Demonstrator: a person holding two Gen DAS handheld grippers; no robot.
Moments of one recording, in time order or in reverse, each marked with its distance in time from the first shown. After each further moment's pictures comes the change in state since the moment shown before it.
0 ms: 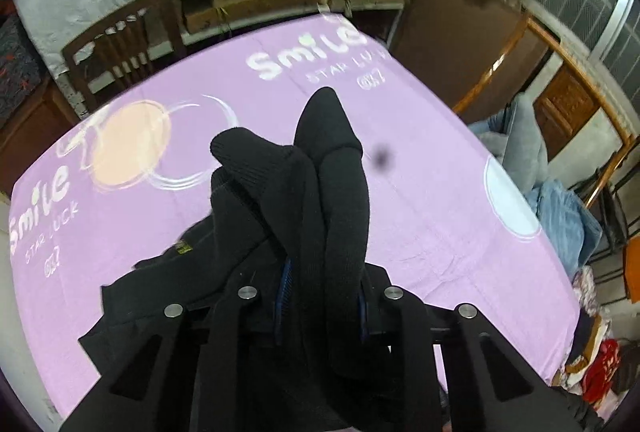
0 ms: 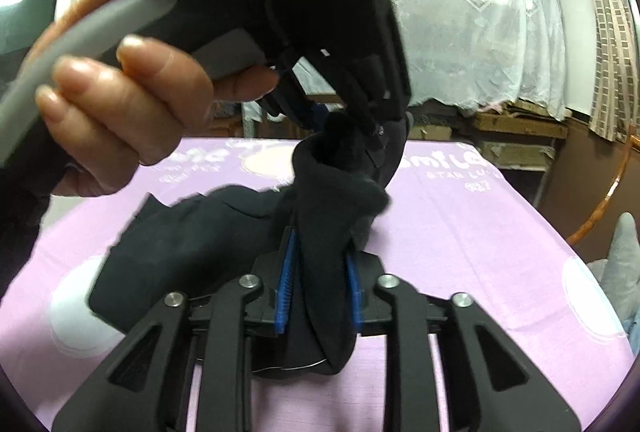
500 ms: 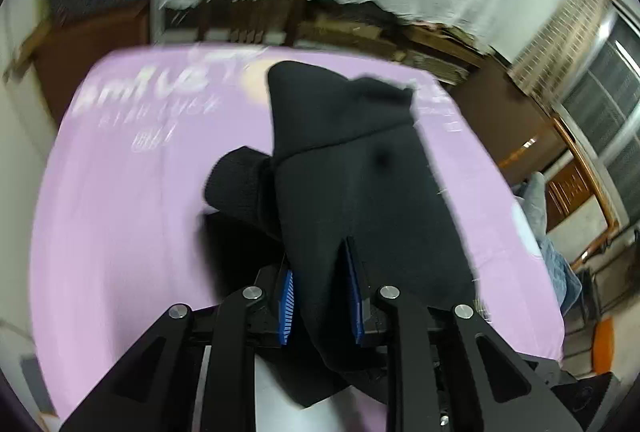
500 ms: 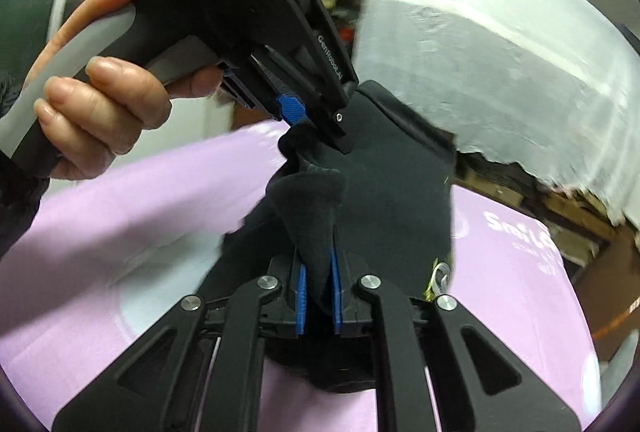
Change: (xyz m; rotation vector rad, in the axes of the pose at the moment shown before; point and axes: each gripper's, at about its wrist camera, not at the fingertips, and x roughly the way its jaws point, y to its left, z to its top) left arm -0.079 0.179 -0.160 -0.347 -0.167 -0.039; right arm 0.012 0.153 0.000 -0.401 0.081 0.207
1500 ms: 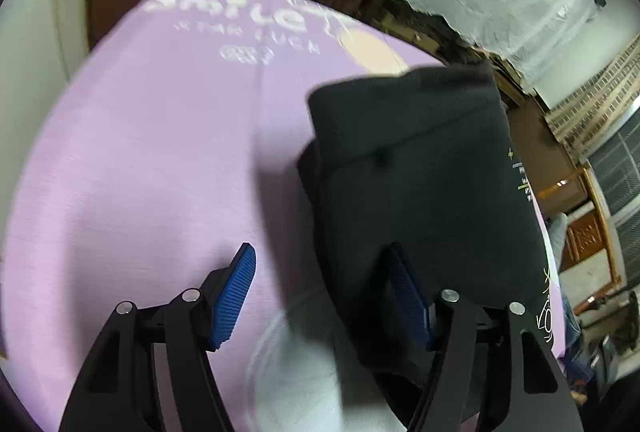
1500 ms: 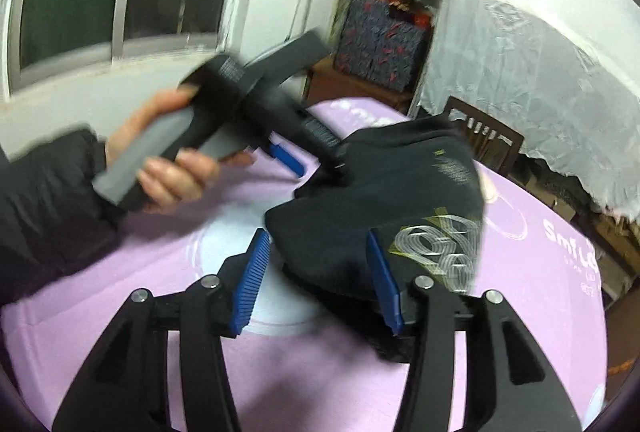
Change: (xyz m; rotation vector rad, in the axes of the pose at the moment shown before) left arm 0.014 0.087 -0.048 -0.198 -0.038 0.051; right arm -0.038 -0.002 0.004 0.004 0.021 0.210
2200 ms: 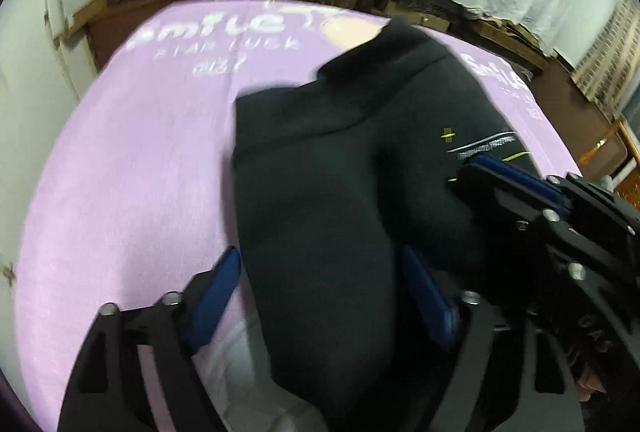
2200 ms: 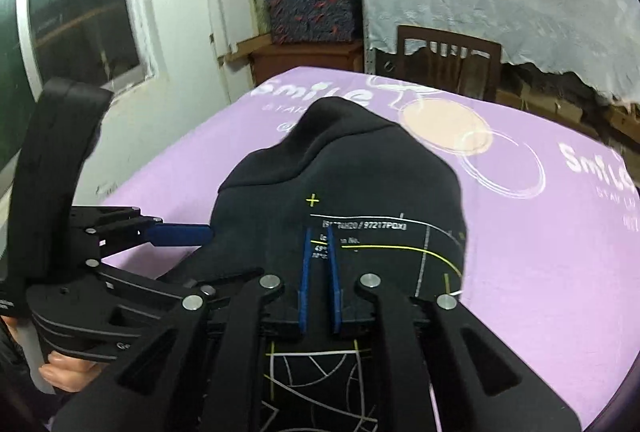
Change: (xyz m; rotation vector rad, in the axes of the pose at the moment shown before) left arm 0.045 -0.047 -0.017 0.124 0.004 0.149; right arm 0.133 -0.100 0.038 0.288 0.170 0.005
